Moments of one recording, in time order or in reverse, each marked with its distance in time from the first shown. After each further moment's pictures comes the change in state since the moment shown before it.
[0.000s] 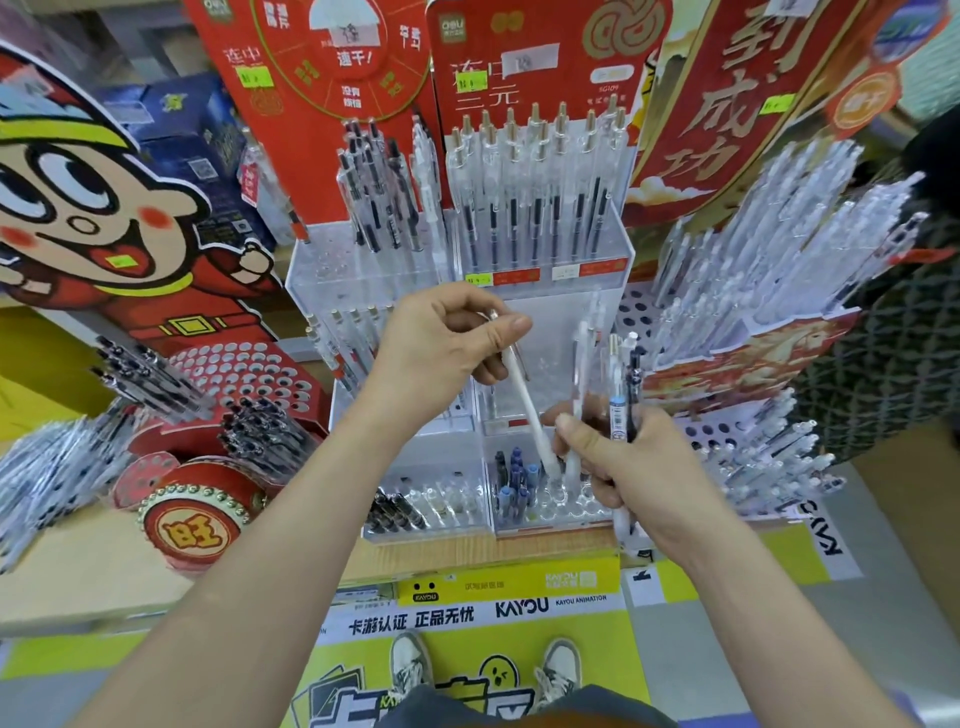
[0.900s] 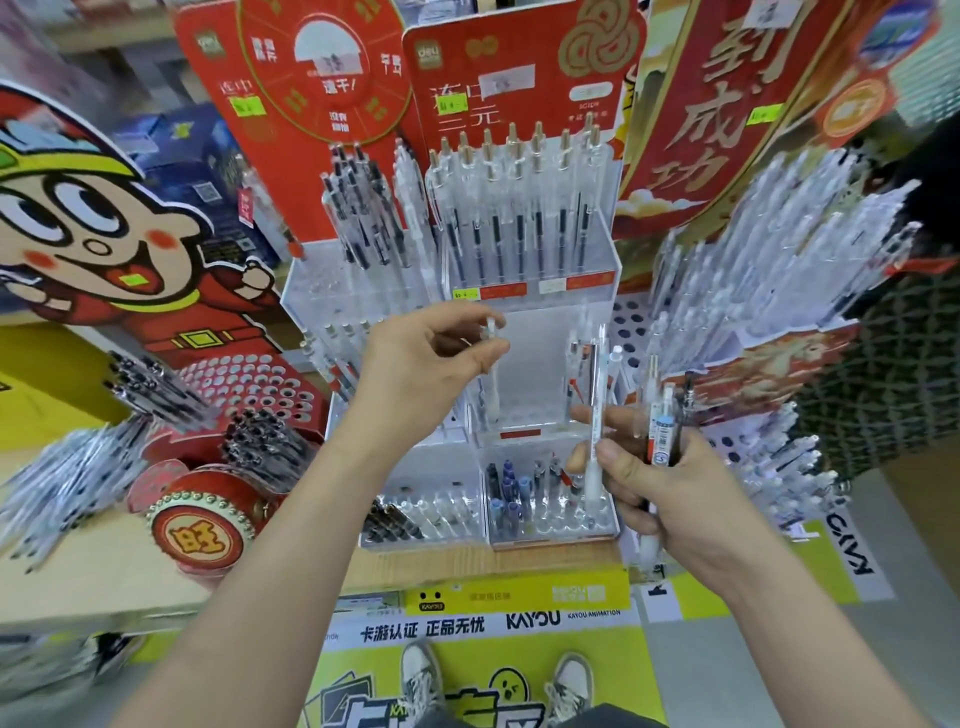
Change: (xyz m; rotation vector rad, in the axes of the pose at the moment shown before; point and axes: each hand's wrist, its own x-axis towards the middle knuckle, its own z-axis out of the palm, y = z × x) left_hand -0.004 -0.002 0.005 0.276 0.115 0.113; right_hand -0.005 0.003 -0.035 0.209 -0.150 -0.028
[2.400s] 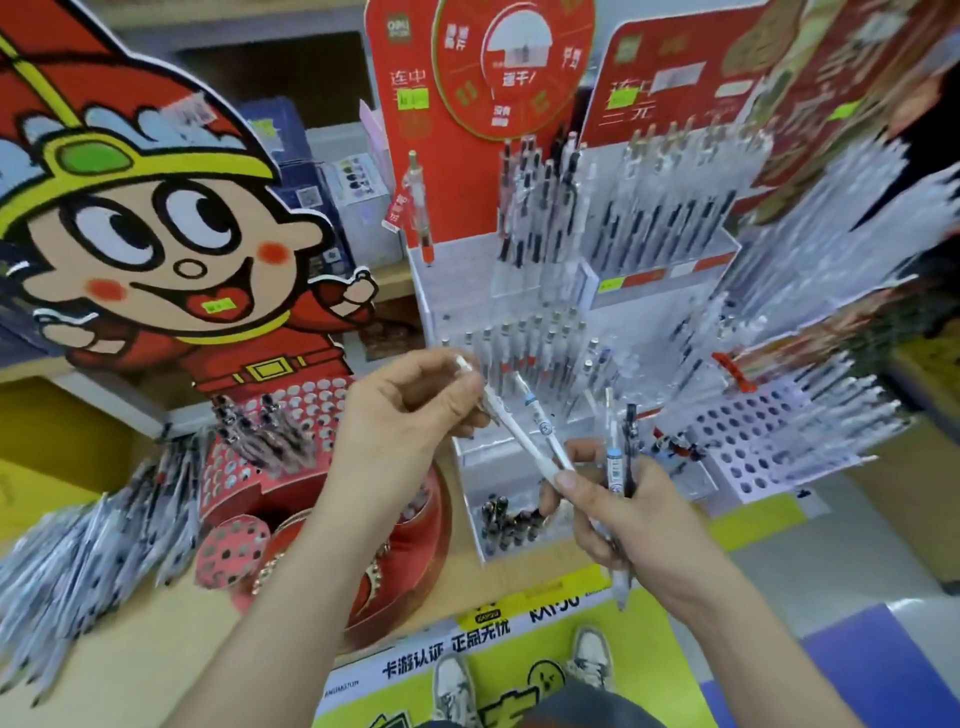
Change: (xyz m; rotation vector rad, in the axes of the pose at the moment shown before) left_hand -0.027 -0.066 -0.157 -0.523 -0.139 -0.133; right_hand 0.016 0.059 0.189 -0.135 0.181 -0.021
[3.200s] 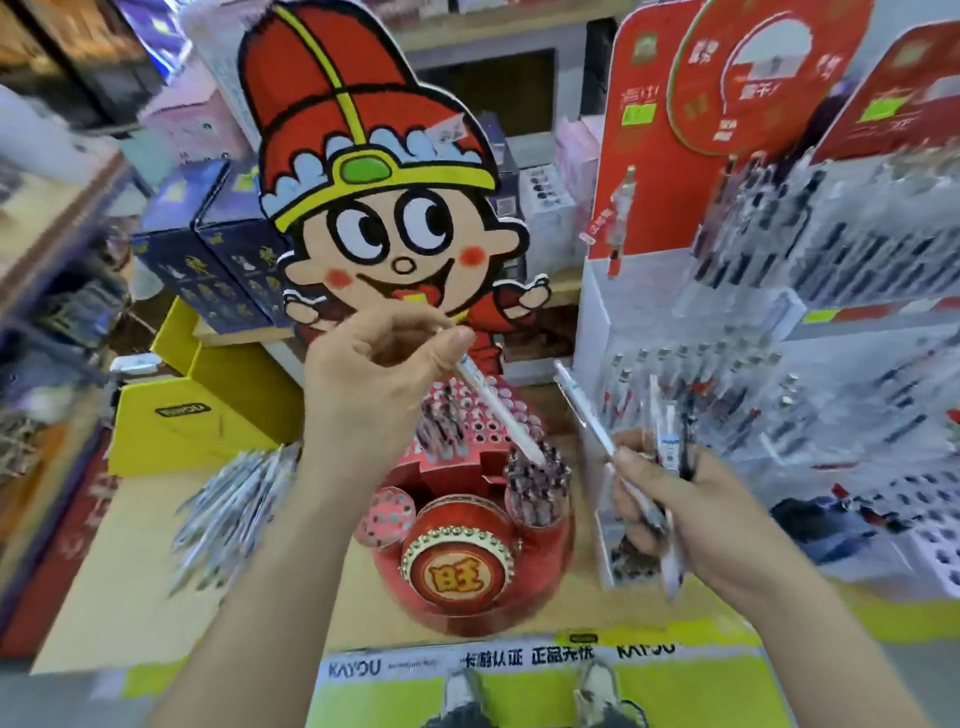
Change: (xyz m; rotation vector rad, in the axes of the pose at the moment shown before) left_hand -0.005 0.052 -0.111 0.413 0.344 0.291; right_hand 0.049 -0.011 0.070 0.083 -0.106 0.141
